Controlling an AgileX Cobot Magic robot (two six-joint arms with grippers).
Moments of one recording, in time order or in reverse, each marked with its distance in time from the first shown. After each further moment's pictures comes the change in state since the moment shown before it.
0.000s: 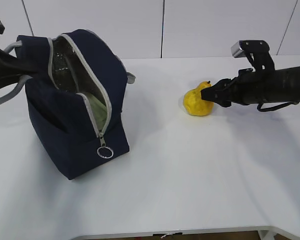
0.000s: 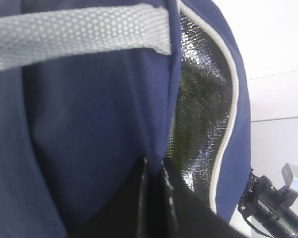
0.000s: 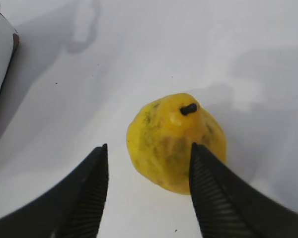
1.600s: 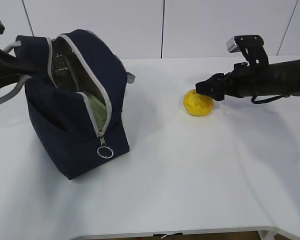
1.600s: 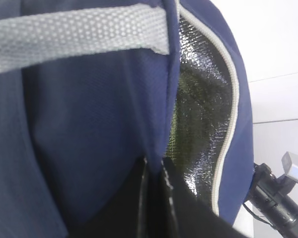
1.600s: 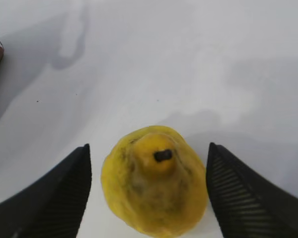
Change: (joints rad) left arm 0.000 0.000 0.000 0.000 -0.010 0.003; right arm 0.000 0.078 -0.106 0.004 -0.001 -0.022
